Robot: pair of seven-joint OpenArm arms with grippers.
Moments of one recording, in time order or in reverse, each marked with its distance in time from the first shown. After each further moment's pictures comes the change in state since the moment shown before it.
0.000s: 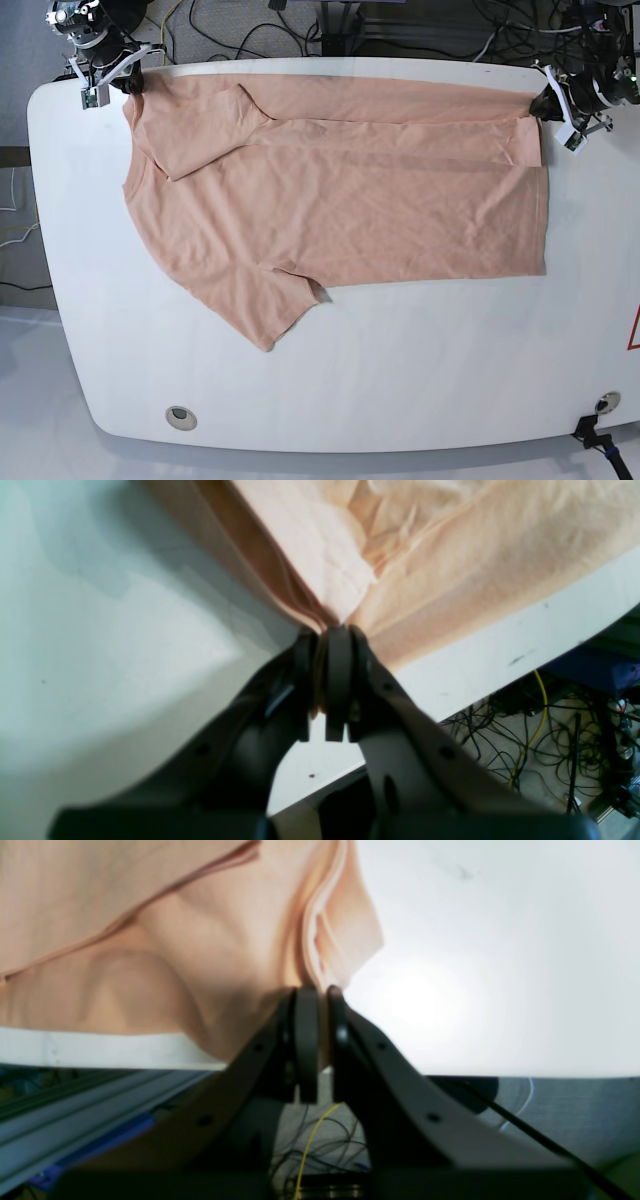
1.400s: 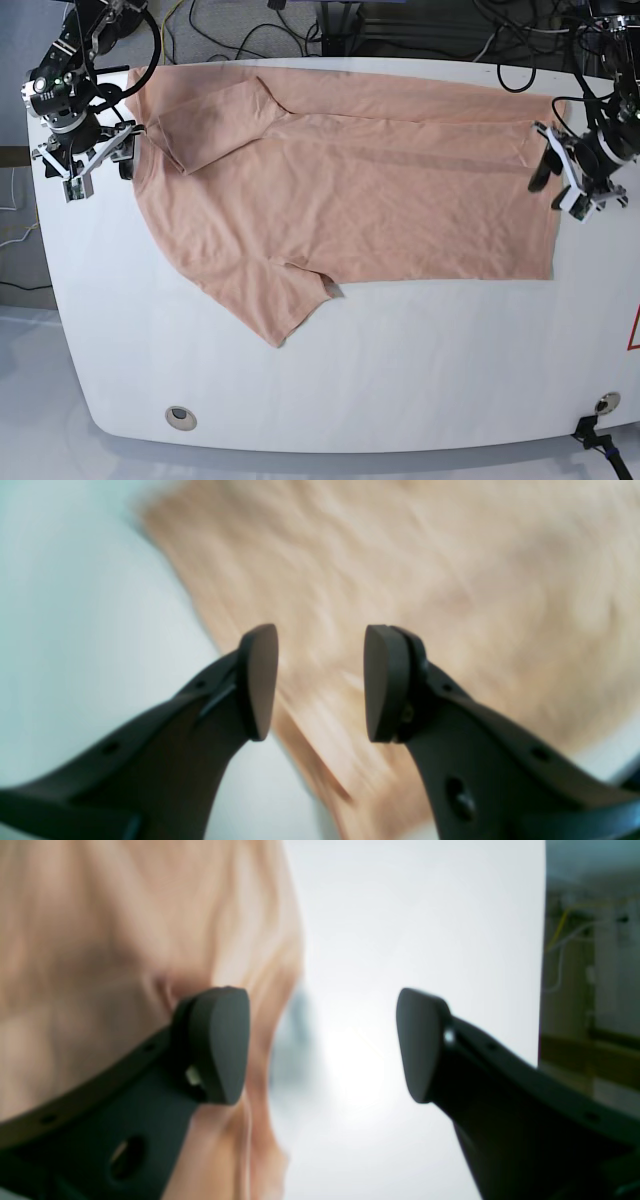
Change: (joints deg) left arm -14.1 3.5 -4.1 13.9 3.5 0.2 3.8; right arm 20.7 3.1 -0.9 12.0 -3.5 1.1 -15.7
